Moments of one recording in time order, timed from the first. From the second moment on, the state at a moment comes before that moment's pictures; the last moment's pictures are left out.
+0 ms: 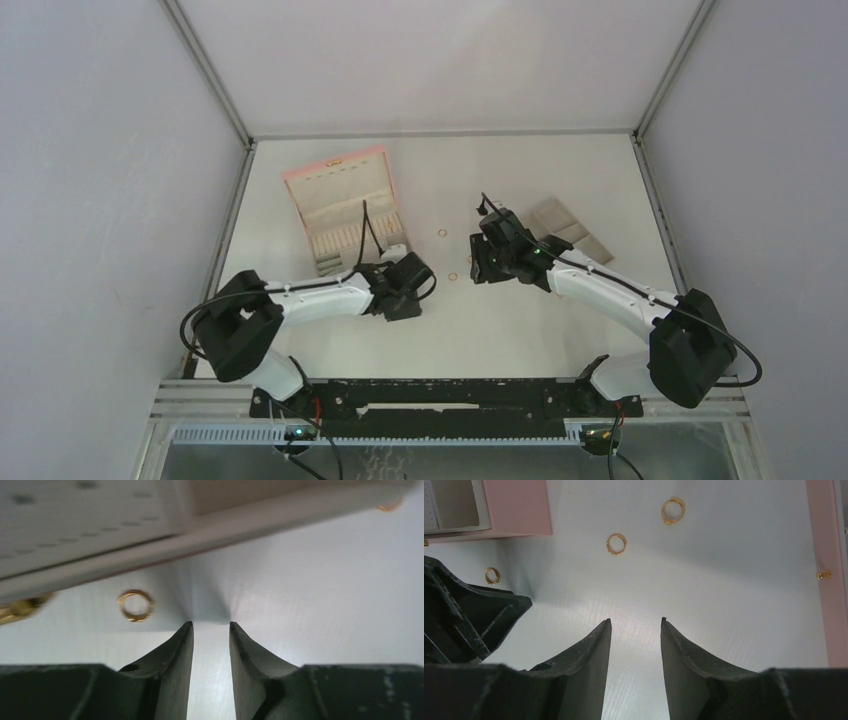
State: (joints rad) left arm -0.91 1.51 0.79 -0.50 -0.28 -1.04; right arm 0.71 1.36 0.93 -0.50 0.07 0.47
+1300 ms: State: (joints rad) left arm -0.86 1.42 0.72 -0.72 -0.41 -1.61; right arm 0.71 1.36 0.92 -0.51 0.07 0.47
